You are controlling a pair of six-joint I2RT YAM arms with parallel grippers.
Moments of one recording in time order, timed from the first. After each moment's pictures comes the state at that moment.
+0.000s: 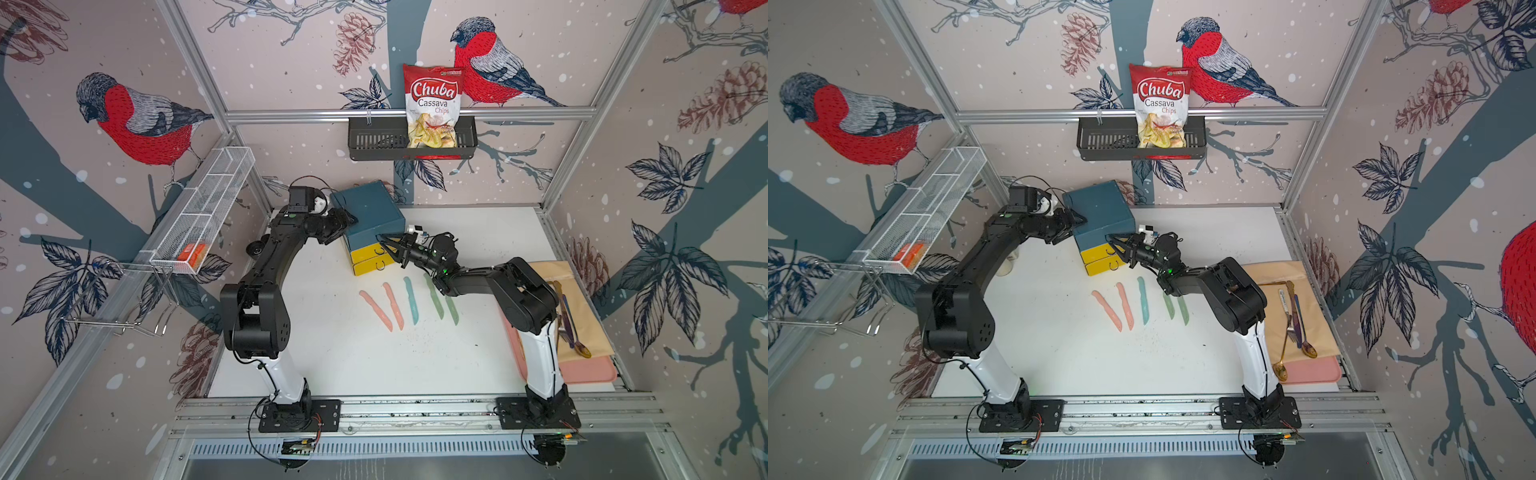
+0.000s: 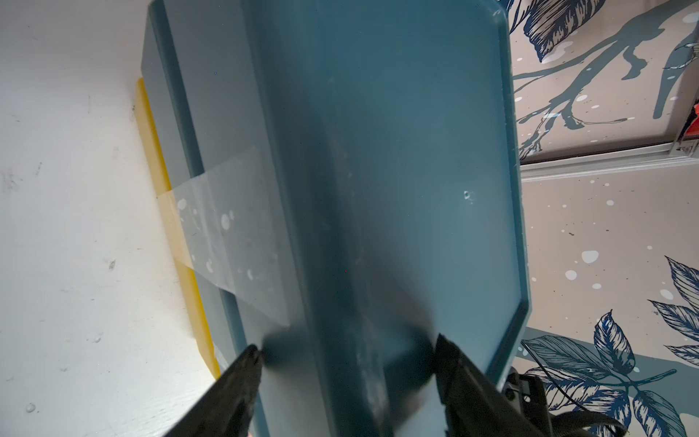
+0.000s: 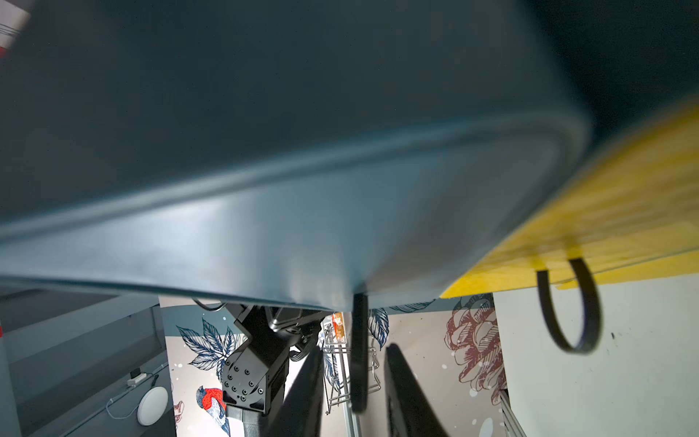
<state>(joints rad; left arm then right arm) -0.03 1.77 1.56 -0.61 0.57 -0.56 0.67 2.15 1.20 1.09 -0.55 1.83</state>
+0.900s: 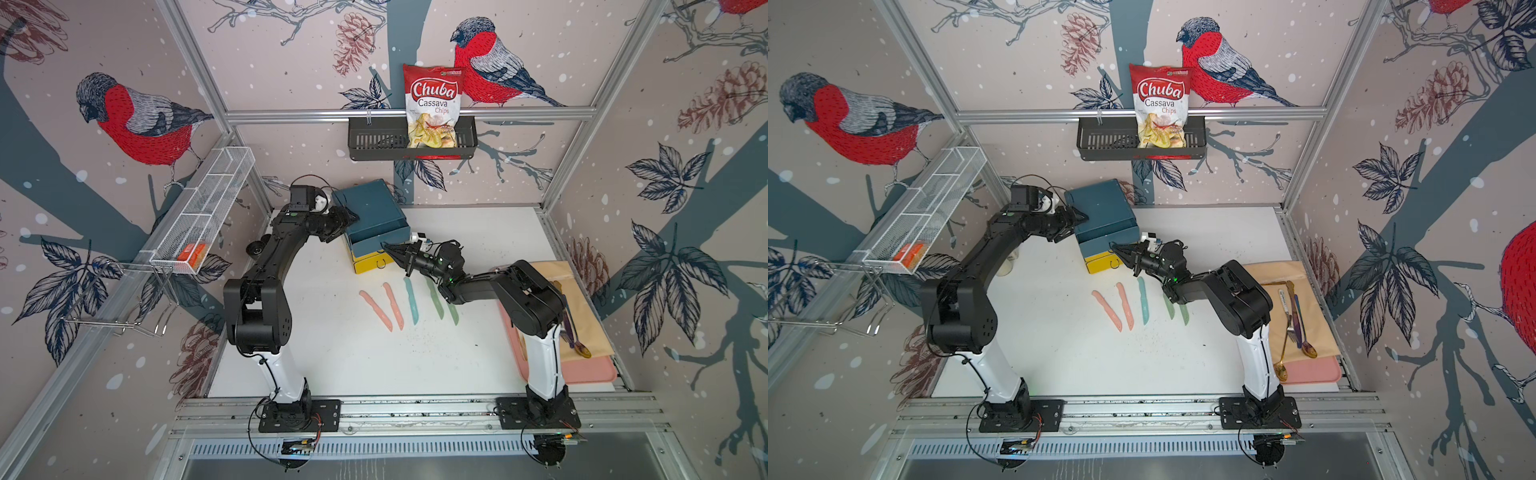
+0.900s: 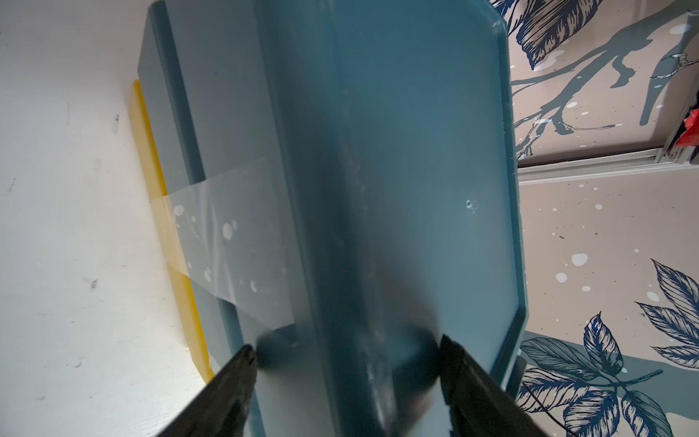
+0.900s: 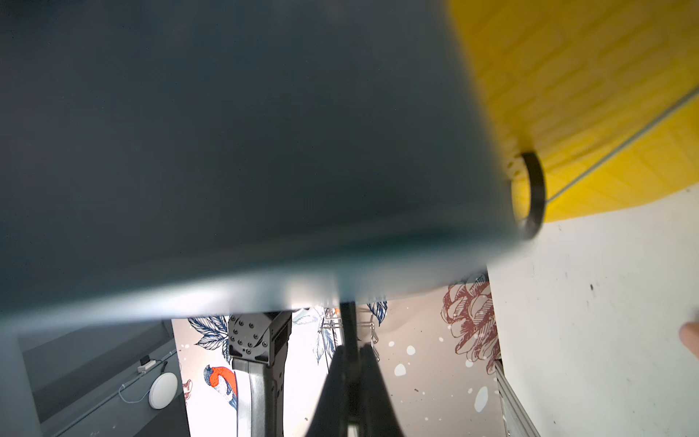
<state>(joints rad) -0.03 1.82 1.59 -0.58 0.59 -0.58 0.68 2.06 1.02 1.19 -0.59 1.85</state>
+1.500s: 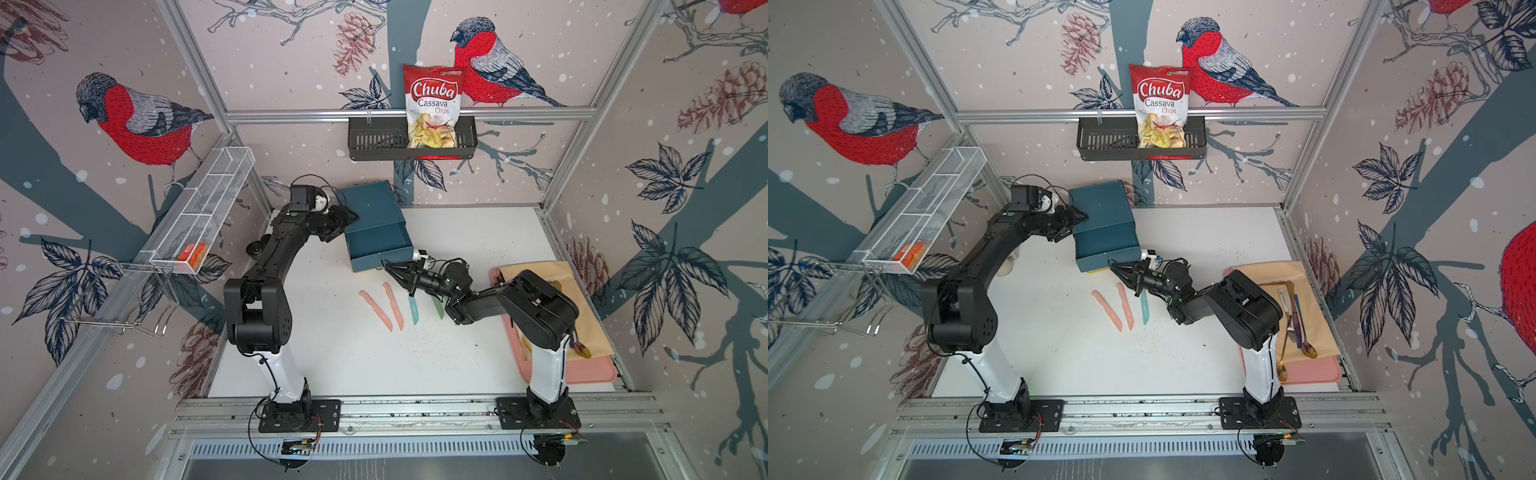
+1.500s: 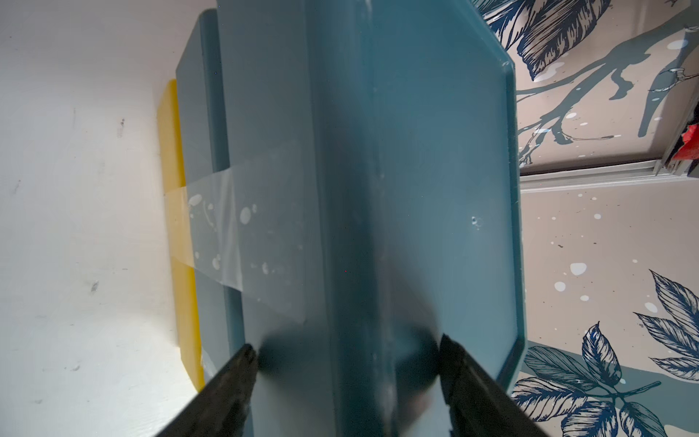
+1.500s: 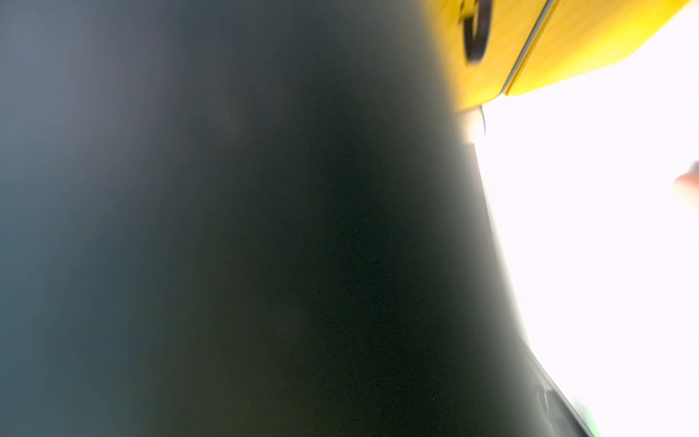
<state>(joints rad) -0.03 1.81 1.58 -0.56 0.58 -0.60 0.75 1.96 0.82 1.33 -0.59 1.91</state>
